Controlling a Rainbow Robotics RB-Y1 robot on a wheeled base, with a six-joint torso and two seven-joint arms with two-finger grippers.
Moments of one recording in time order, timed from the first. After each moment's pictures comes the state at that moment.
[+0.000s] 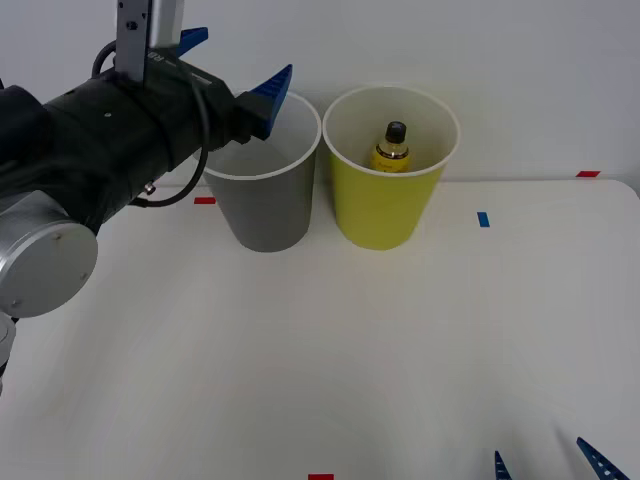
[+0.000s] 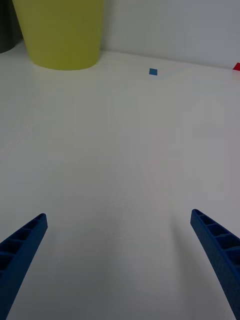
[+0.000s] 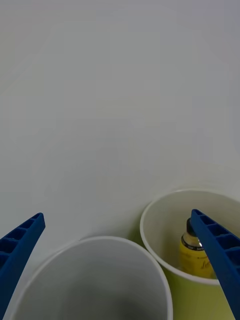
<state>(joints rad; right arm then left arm) 0.94 -0.43 0.26 -1.94 -0.29 -0.39 1.76 -0.33 0.45 -0.08 -2.31 0.51 0.83 -1.61</state>
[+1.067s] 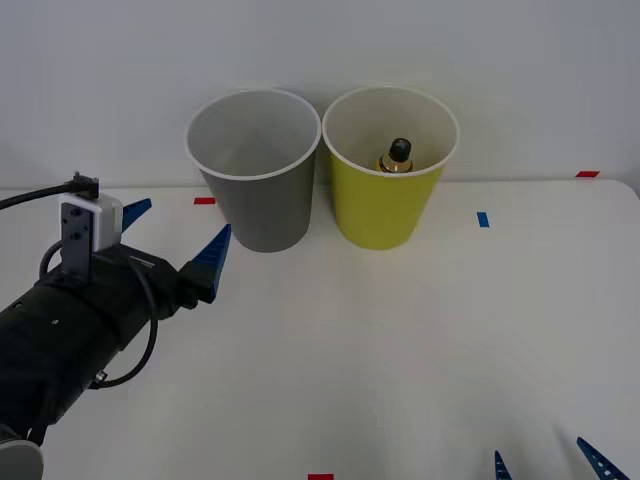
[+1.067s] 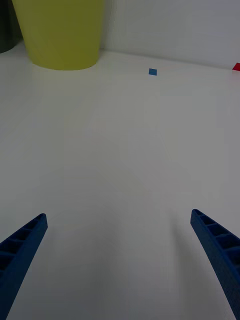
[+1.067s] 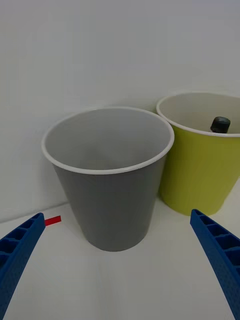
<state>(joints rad) 0.94 -0.43 0.26 -1.94 -0.29 -0.39 1.76 0.33 0.32 -0.05 -2.53 0.52 0.68 -1.77</state>
